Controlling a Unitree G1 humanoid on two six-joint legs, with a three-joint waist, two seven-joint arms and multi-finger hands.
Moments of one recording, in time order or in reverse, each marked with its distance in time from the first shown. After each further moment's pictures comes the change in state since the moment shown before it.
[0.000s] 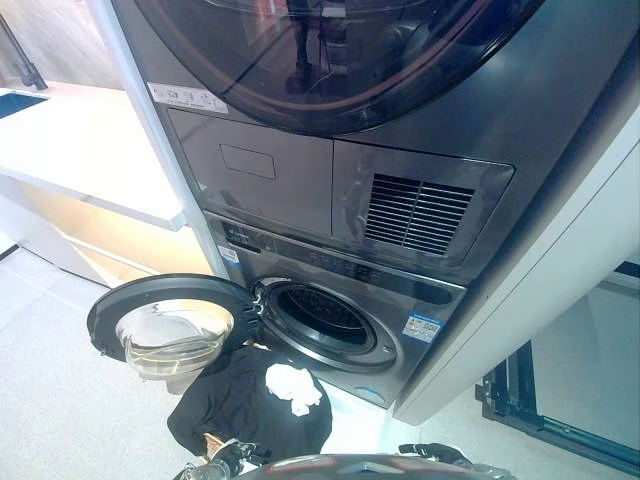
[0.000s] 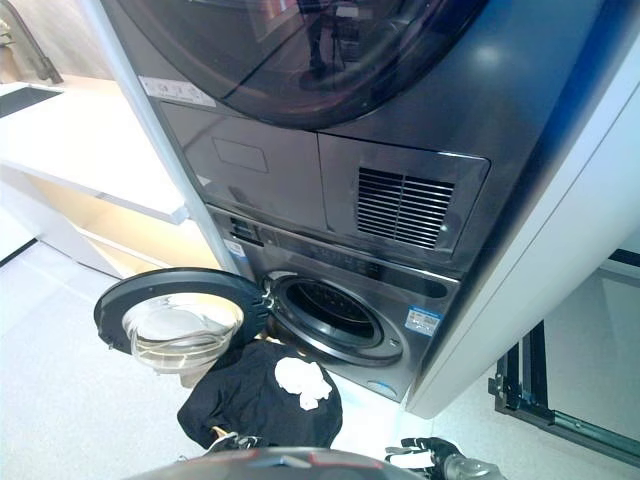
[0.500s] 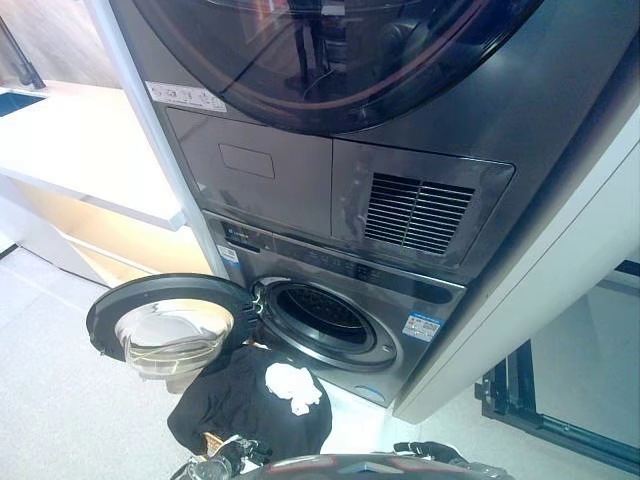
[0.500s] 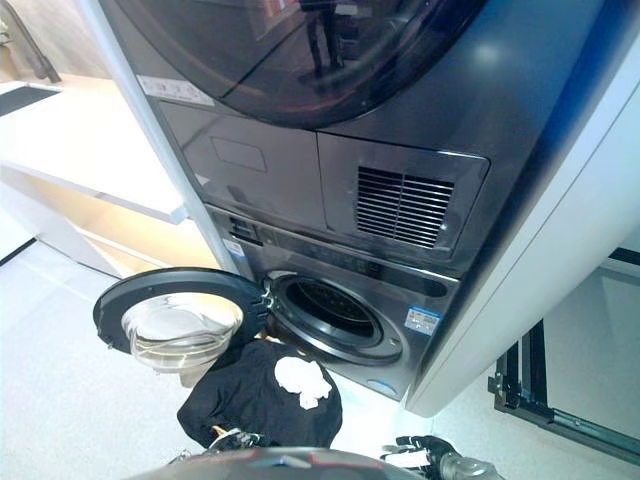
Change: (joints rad) left arm -0.032 0.043 -0.112 -0.068 0.103 -0.002 -0.002; right arm 0.026 -0.025 0.011 -0.091 0.005 0.002 0.007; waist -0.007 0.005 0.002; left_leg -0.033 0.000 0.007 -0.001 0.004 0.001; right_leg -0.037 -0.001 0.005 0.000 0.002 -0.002
